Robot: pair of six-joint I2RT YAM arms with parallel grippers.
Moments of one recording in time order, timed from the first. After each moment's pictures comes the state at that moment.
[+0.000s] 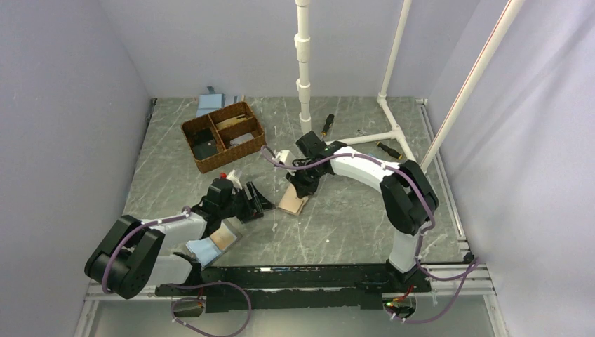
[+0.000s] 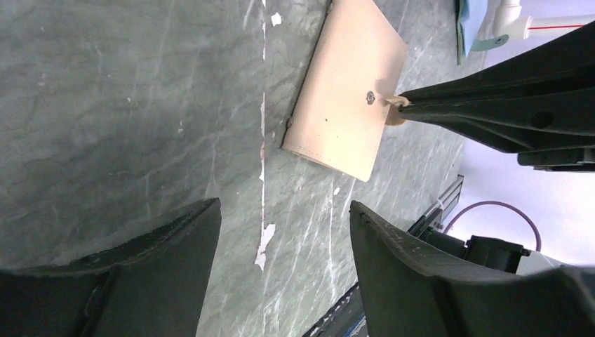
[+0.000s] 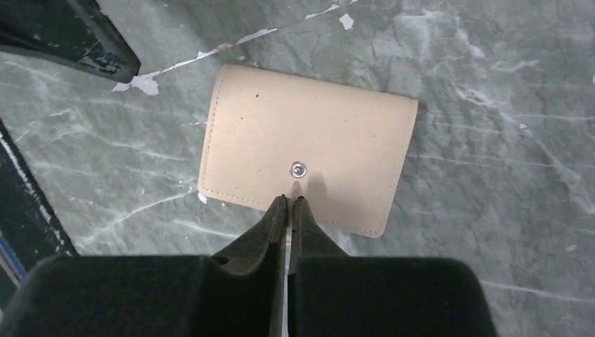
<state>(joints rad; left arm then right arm) -0.47 1.28 0.31 0.34 0.35 -0.95 0.69 1.85 1.30 -0.63 -0.43 -0.45</state>
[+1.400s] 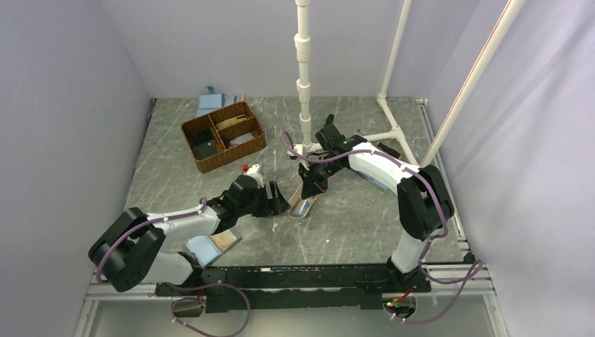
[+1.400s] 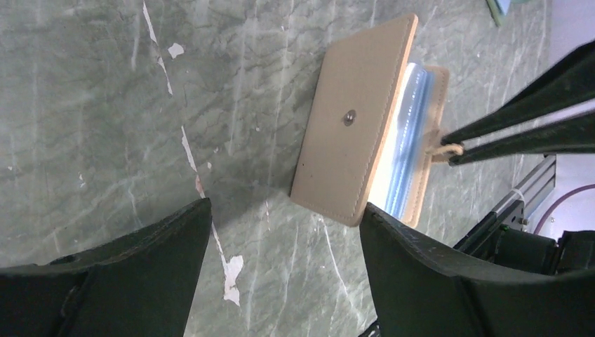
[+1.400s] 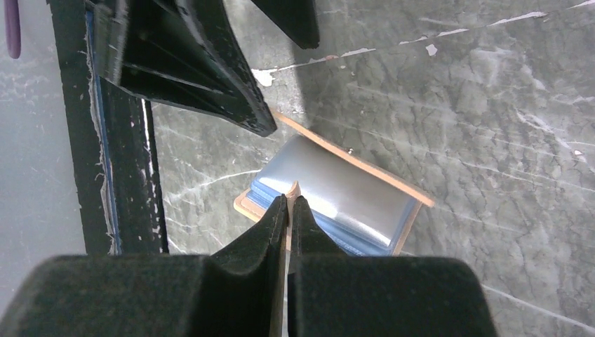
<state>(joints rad) -0.71 1.30 0.46 0.24 0.11 -0.78 0.55 1.74 1.26 -0.73 -0.81 -0.60</state>
